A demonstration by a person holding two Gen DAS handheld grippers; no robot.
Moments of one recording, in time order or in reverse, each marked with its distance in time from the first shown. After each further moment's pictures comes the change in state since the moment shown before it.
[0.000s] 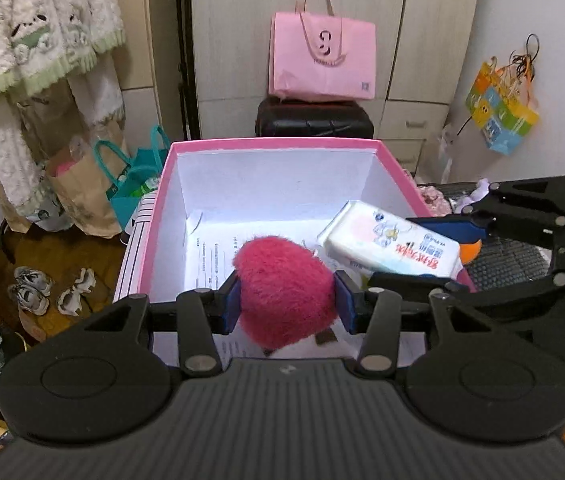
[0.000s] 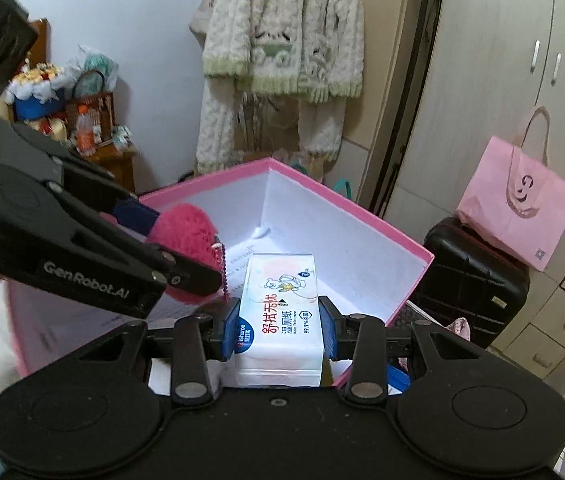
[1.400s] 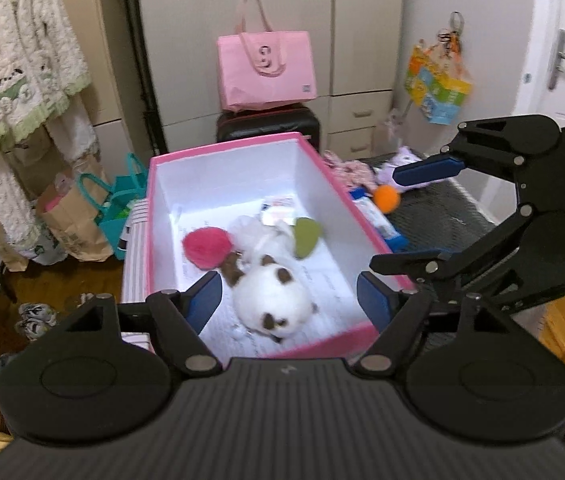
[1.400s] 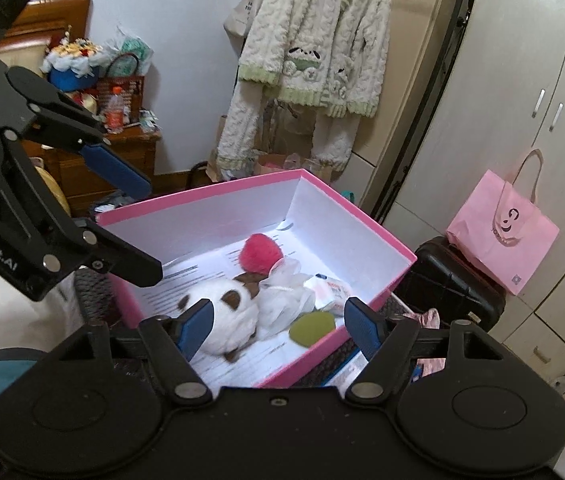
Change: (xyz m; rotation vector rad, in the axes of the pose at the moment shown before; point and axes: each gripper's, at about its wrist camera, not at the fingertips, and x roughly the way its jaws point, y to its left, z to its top) left arm -0.118 -0.041 -0.041 0.173 -0.025 -0.084; right arm -0.105 0.038 -0.019 -0.127 -0.018 -0.018
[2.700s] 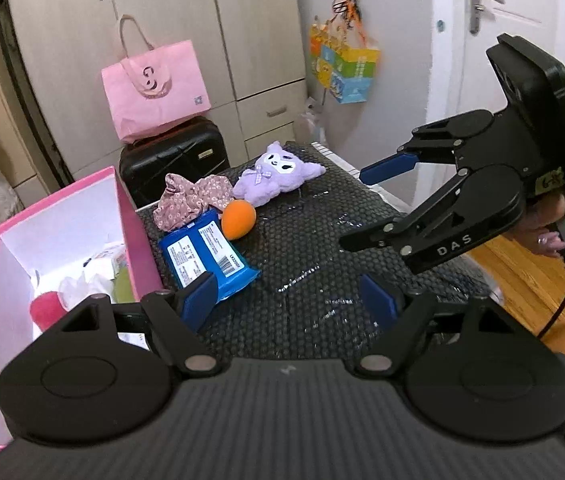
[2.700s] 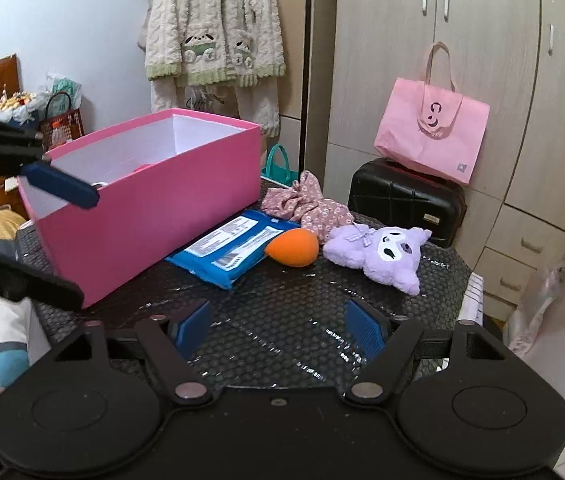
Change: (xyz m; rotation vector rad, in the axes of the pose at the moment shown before) left arm 0.085 -0.166 0.013 0.200 -0.020 -0.084; right arm -0.015 -0.142 -0.168 0.291 -0.020 -0.013
